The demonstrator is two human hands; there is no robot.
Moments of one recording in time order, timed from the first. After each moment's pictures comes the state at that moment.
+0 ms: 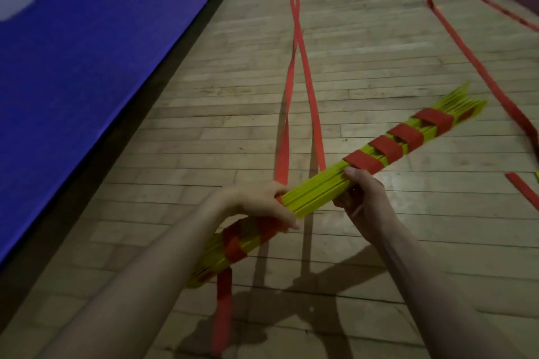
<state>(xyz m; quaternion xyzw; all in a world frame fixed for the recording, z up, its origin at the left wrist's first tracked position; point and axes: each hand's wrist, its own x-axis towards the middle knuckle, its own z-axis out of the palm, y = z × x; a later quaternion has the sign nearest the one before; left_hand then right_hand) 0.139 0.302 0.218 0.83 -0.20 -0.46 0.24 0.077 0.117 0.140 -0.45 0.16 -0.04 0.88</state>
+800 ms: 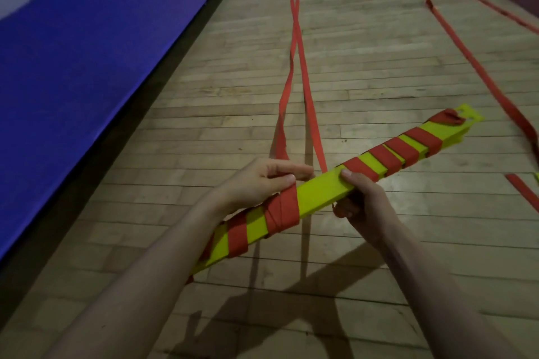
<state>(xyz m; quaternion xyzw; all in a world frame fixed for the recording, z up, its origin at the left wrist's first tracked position) 0.143 0.307 0.218 0.78 -0.26 -0.30 0.48 0.074 0.117 0.146 -0.48 0.16 0.00 0.86</state>
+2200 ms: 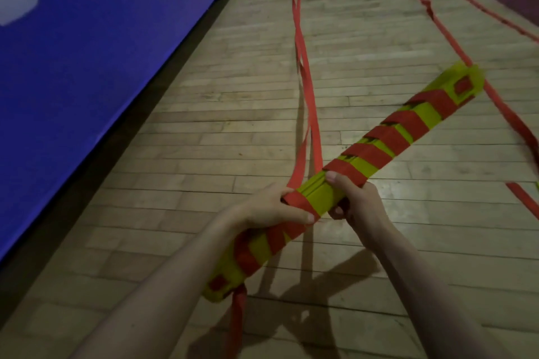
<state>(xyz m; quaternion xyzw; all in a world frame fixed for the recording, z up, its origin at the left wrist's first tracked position) 0.136 0.290 0.196 0.84 -0.18 -0.37 0.36 0.077 0.123 0.162 -0.58 0.16 -0.02 0.79</state>
